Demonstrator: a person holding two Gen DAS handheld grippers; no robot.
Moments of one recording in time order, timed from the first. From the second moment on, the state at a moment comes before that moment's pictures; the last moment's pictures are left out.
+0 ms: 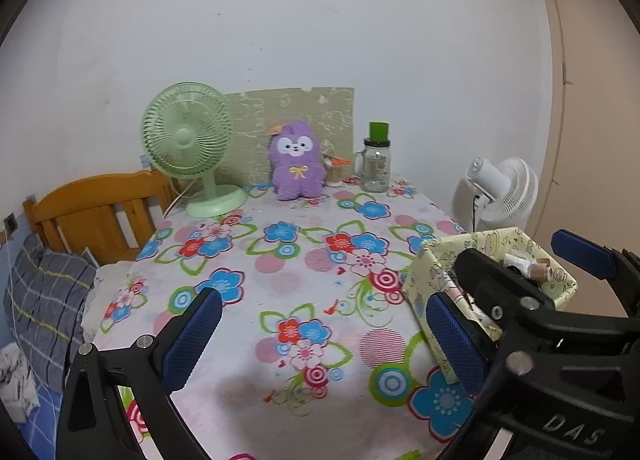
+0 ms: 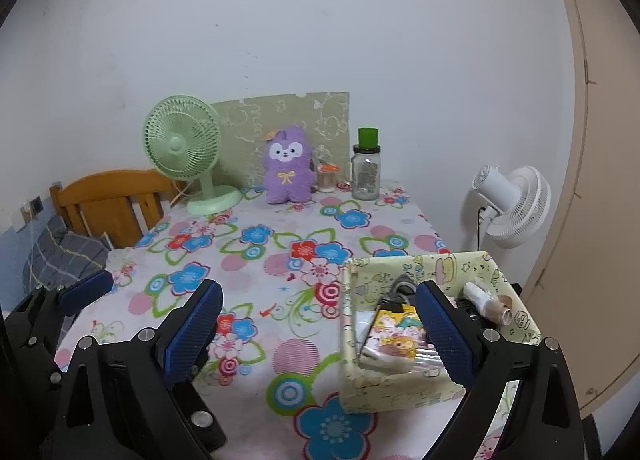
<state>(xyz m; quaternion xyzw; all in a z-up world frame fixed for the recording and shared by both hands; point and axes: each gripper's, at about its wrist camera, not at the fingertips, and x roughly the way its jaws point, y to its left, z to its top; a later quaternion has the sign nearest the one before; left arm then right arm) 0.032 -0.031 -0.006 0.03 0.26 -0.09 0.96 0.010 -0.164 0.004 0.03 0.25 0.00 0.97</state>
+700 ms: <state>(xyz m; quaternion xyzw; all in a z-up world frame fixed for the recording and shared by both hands) 0.009 0.017 0.005 0.01 0.23 -0.03 0.97 -0.010 -0.154 0.016 0.03 0.22 0.00 0.97</state>
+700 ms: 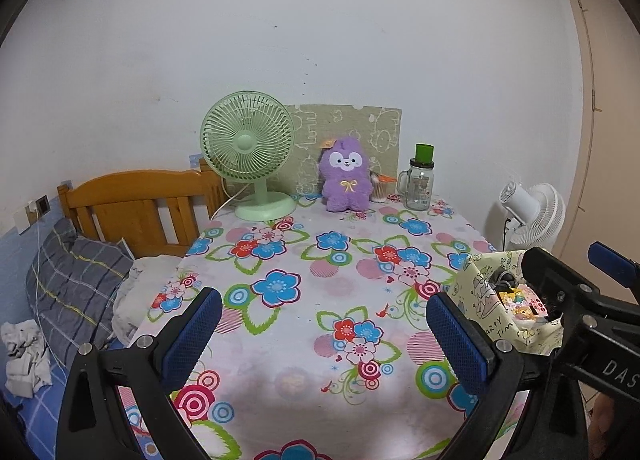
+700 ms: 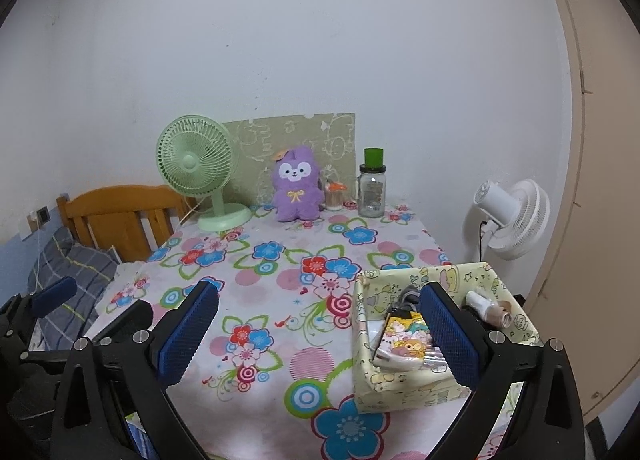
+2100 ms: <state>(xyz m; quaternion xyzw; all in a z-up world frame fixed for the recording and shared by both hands) 0.008 0.020 0.011 0.00 0.23 -0.03 0.97 -0.014 -0.164 0.018 0.03 0.21 -0.01 0.98</state>
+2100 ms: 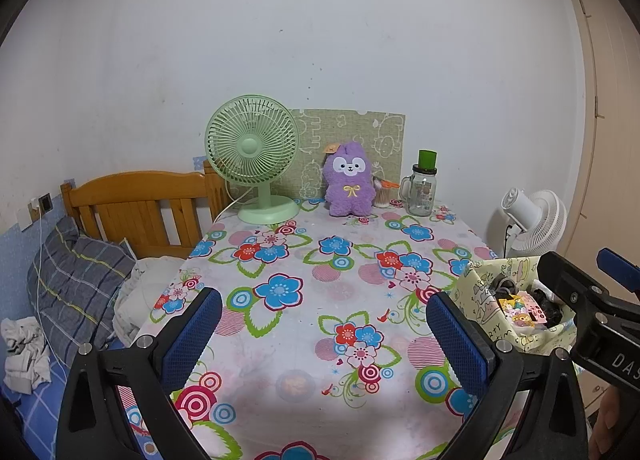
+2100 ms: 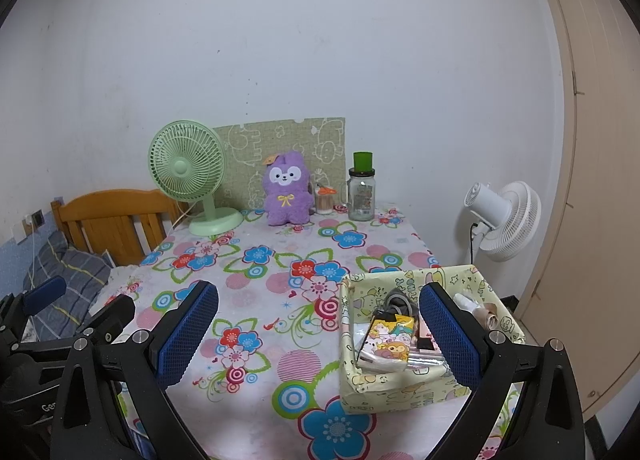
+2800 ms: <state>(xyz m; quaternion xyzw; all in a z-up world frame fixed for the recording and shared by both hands) 0.009 0.022 0.013 0.00 0.23 -0.03 0.97 -0.014 -0.164 0.018 0.03 0.22 -0.01 0.98</state>
